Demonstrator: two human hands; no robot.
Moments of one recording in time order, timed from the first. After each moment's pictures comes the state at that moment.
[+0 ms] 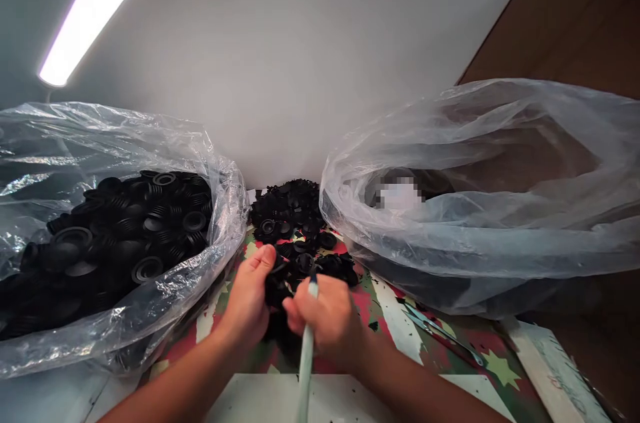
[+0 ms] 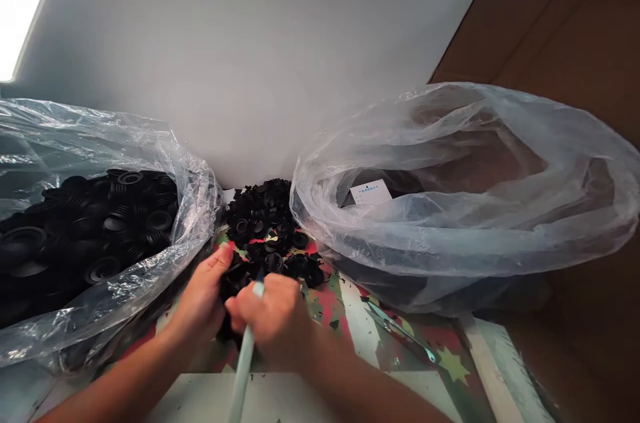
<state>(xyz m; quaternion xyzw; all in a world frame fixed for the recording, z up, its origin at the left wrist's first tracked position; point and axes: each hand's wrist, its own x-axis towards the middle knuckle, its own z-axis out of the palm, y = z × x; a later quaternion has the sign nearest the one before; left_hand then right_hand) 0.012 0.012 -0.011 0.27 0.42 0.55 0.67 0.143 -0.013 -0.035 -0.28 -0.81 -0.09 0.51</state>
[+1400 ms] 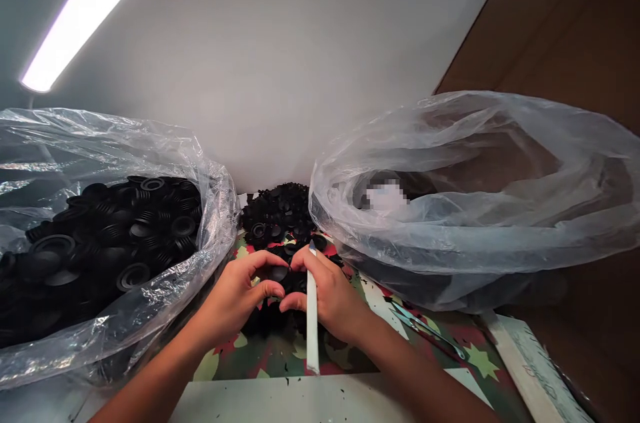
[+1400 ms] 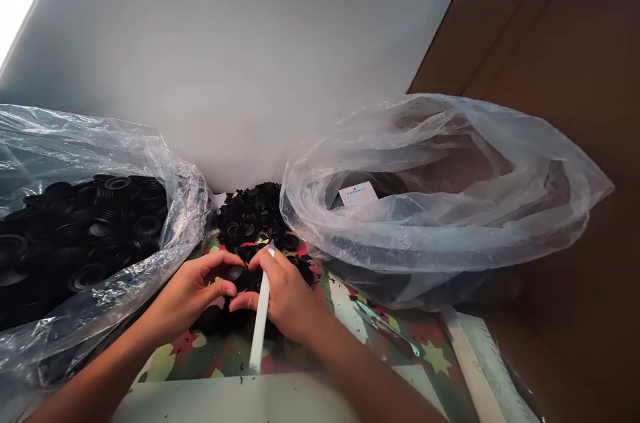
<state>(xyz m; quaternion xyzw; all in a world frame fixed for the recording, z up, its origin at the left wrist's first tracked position) -0.019 0.018 0.006 0.64 0.43 0.37 0.51 0.174 0.004 -0.035 -0.43 -0.79 0.15 0.41</state>
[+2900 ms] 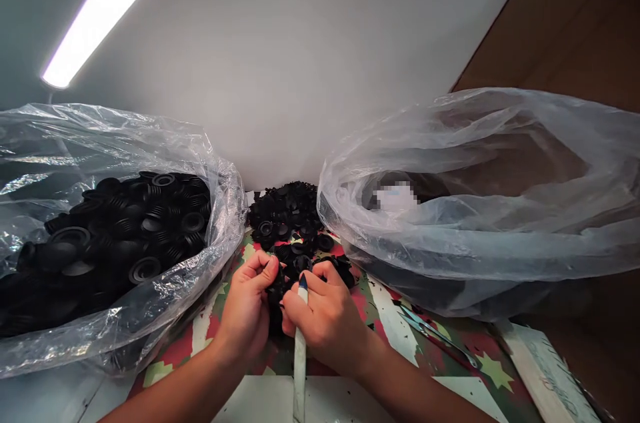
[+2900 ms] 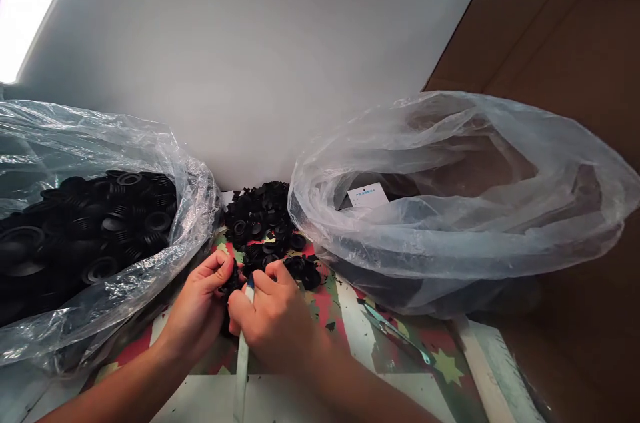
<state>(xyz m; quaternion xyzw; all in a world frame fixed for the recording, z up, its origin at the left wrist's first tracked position) 0.015 -0.005 -0.005 0.27 0.41 0.56 0.67 0.149 -0.012 -0.032 -0.32 -0.84 -0.18 0.41</state>
